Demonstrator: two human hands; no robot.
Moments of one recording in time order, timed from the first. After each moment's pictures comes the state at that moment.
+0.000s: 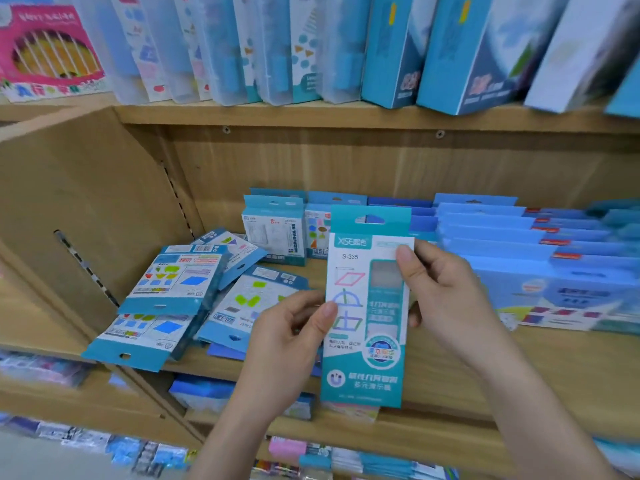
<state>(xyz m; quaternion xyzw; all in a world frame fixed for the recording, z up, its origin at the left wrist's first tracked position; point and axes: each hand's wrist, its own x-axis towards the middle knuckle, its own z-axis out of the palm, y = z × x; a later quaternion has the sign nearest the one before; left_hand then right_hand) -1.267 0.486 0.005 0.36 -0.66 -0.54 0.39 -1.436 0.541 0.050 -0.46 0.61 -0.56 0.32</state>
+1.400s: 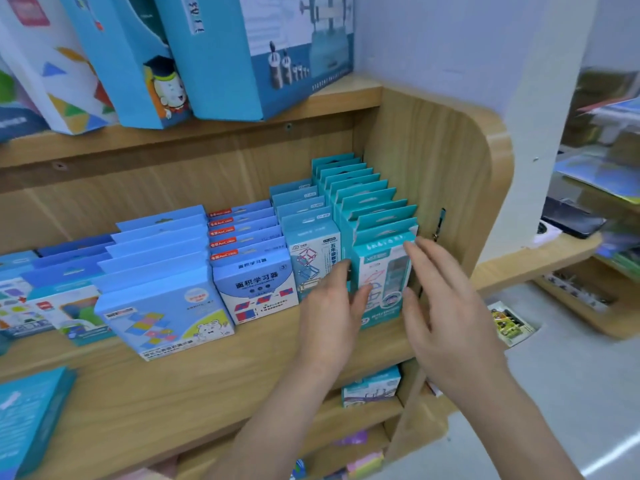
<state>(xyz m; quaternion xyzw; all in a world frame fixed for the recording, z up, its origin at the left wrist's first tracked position) -1.682 0.672 -0.041 0.23 -0.89 -0.24 0.32 -1.727 0.811 -0.005 -0.38 0.84 -0.35 -0.16</state>
